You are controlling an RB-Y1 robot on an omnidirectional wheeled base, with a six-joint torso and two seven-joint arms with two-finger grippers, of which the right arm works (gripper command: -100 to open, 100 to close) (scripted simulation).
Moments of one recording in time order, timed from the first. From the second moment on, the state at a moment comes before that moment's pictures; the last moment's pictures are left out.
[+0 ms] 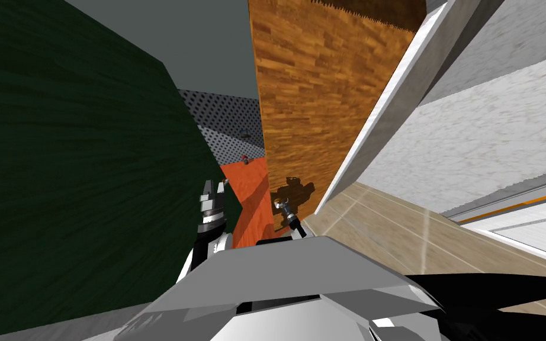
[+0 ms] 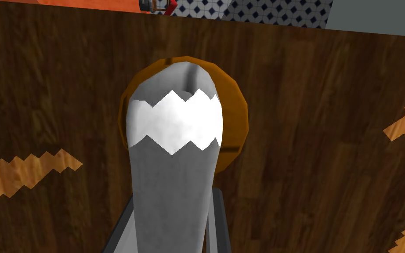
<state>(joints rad) -0.09 -0.01 0.23 -0.68 0.05 -0.80 -0.03</state>
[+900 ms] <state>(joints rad) -0.11 -0.04 0.12 -0.67 0.05 -0.79 -0.03</state>
